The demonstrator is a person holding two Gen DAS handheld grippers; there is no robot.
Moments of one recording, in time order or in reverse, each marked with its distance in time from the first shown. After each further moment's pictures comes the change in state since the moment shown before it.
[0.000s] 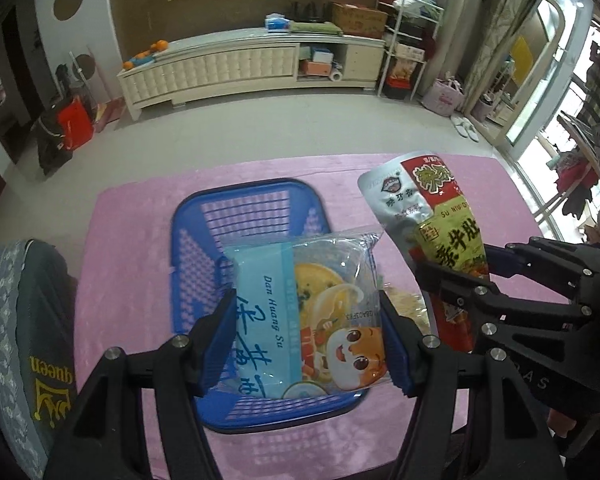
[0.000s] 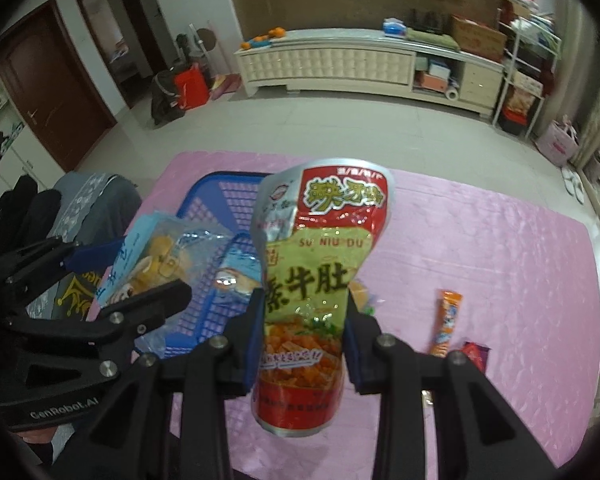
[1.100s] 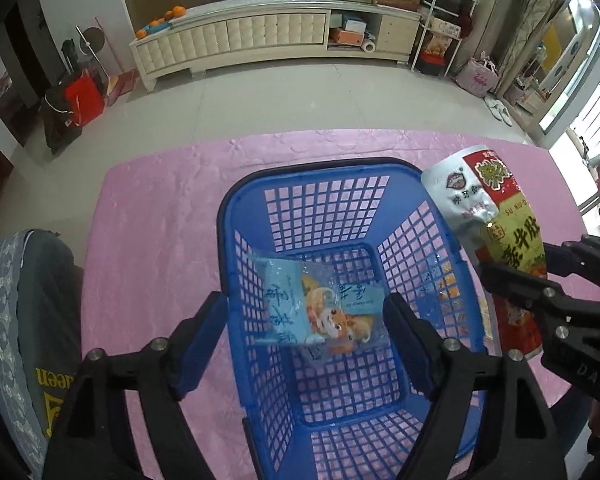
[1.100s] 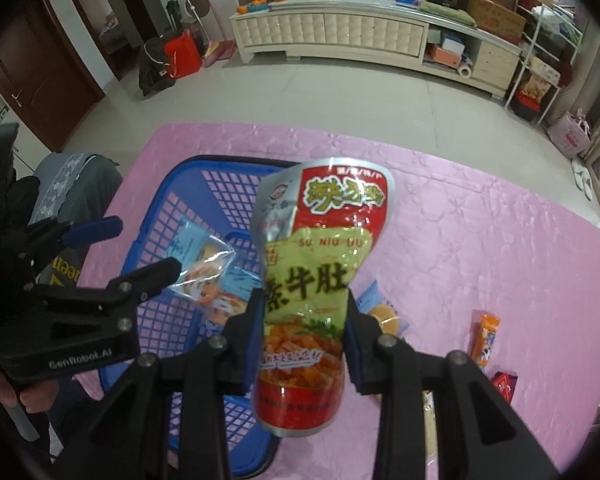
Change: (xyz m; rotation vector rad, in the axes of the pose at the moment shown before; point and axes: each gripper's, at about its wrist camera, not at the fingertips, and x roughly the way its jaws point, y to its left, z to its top) left arm 0.086 0.067 0.027 -0.028 0.105 0.050; right arm 0.074 0.020 0.034 0.009 0.102 -0.025
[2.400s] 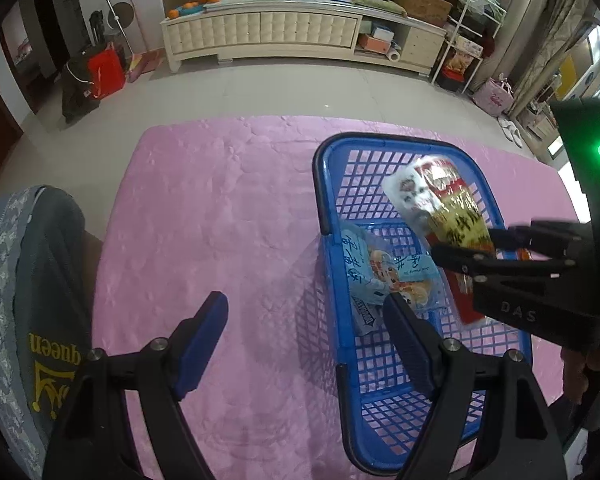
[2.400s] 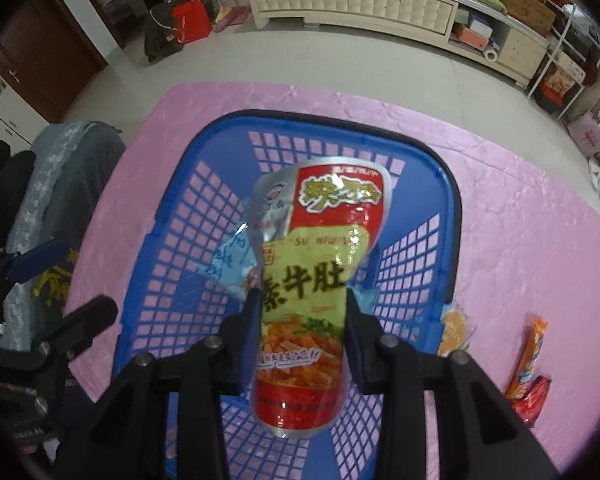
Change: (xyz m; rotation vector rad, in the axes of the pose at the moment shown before) left arm -0.003 0.070 -0.044 -0.100 -0.009 -0.010; right arm 0.067 0.061 0.025 -0.096 0.127 -0.045
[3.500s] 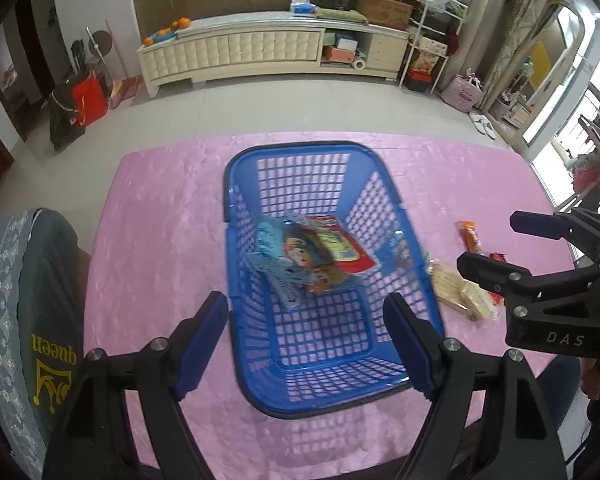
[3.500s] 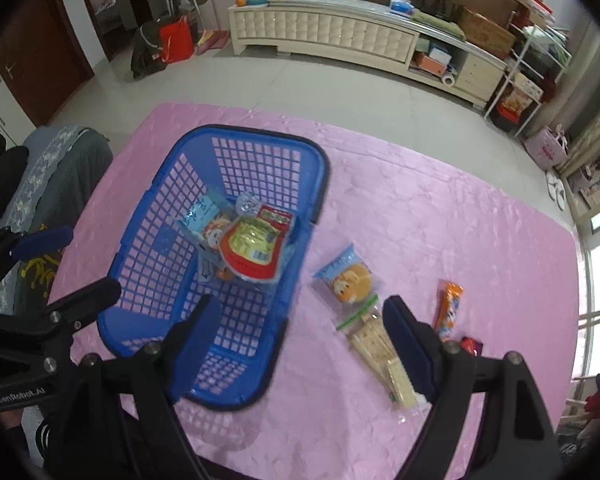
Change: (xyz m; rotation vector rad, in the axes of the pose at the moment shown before) left arm -0.065 -0.085 -0.029 0.082 -0.059 -0.028; right arm -0.106 -0.049 -0.074 0.053 -0.088 -0.067
